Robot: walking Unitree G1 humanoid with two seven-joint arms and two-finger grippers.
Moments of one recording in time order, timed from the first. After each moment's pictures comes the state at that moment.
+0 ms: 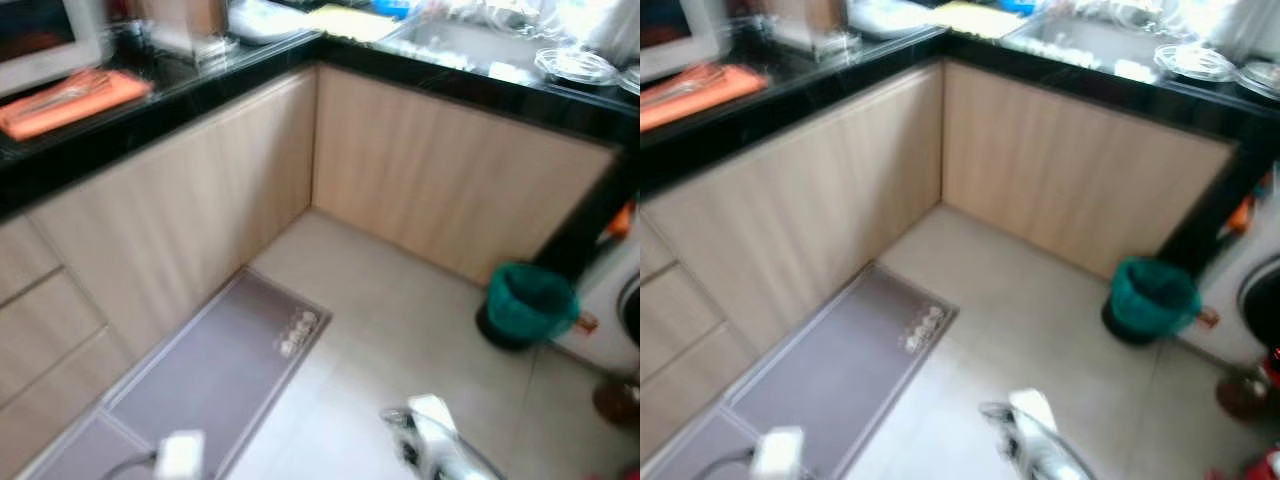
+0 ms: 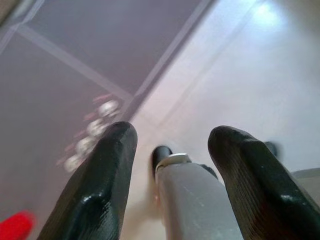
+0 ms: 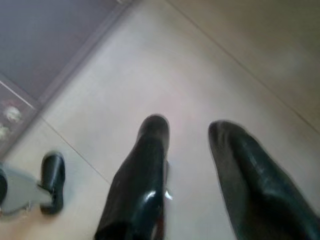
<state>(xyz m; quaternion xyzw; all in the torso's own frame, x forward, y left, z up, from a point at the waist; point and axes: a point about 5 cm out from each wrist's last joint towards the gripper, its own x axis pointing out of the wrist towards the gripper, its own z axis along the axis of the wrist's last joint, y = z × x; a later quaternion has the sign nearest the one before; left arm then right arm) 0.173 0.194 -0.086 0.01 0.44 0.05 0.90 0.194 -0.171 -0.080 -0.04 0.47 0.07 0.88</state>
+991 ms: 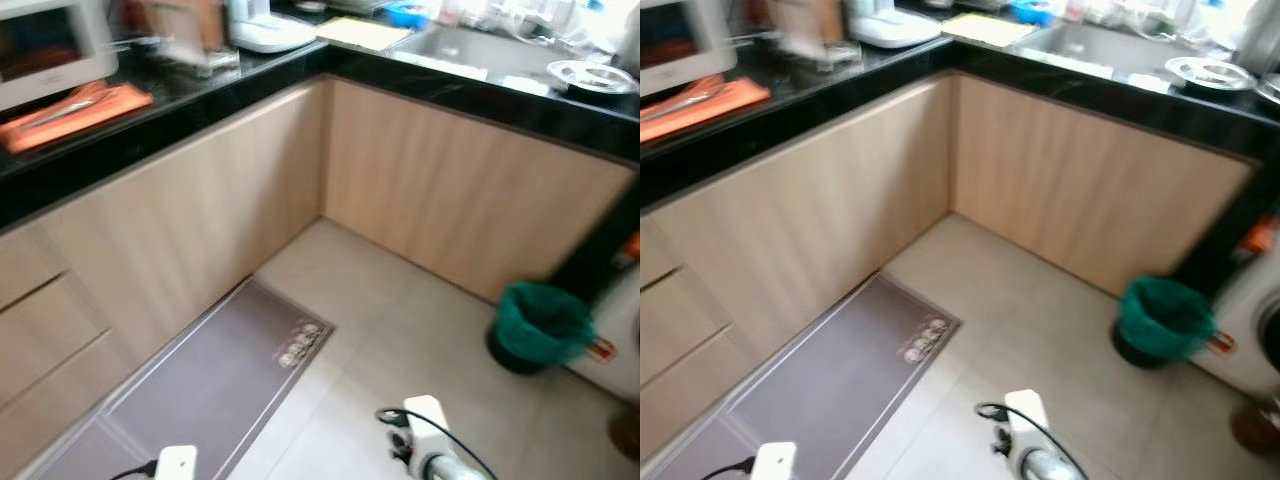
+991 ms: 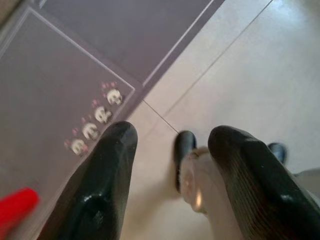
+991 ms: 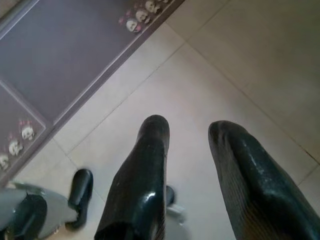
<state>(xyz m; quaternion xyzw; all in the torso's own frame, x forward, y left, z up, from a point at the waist) 0.159 0.208 -0.090 0.02 0.46 0.06 0.88 0.202 -0.153 -0.077 -0.02 0.44 0.08 0.89</state>
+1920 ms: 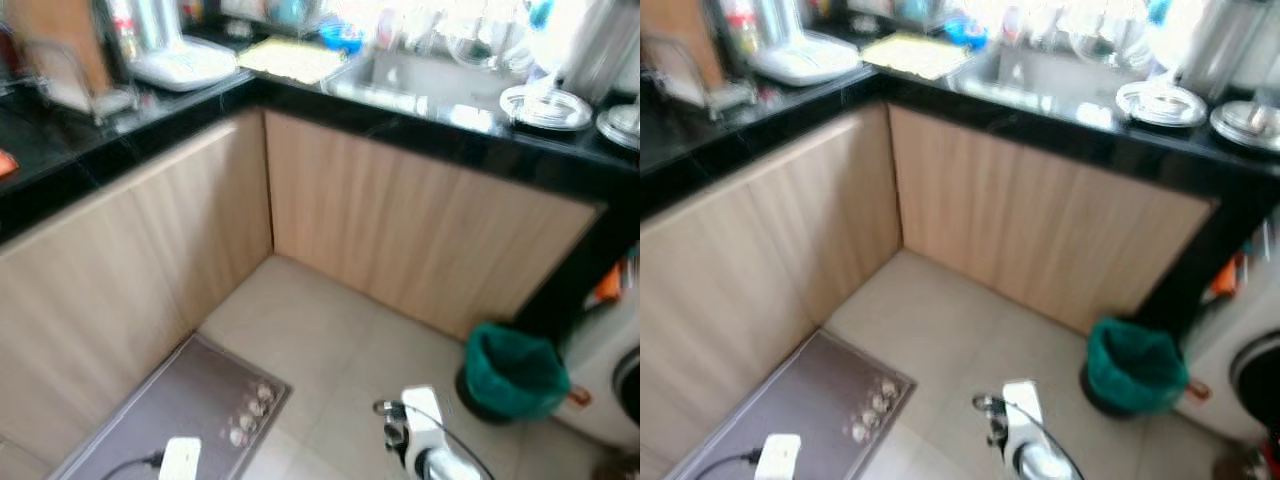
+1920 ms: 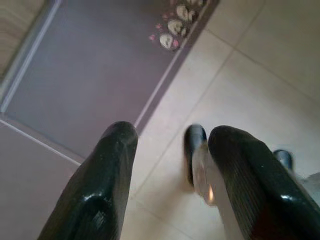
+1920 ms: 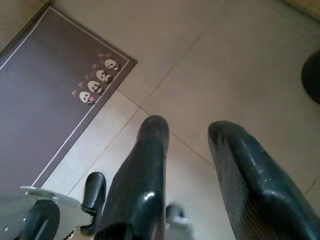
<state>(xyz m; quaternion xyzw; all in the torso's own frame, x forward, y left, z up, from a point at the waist) 0.170 0.203 -0.087 0.03 0.46 0.03 0.89 0.210 -0.150 -0.072 -0.01 0.43 0.07 0.90</state>
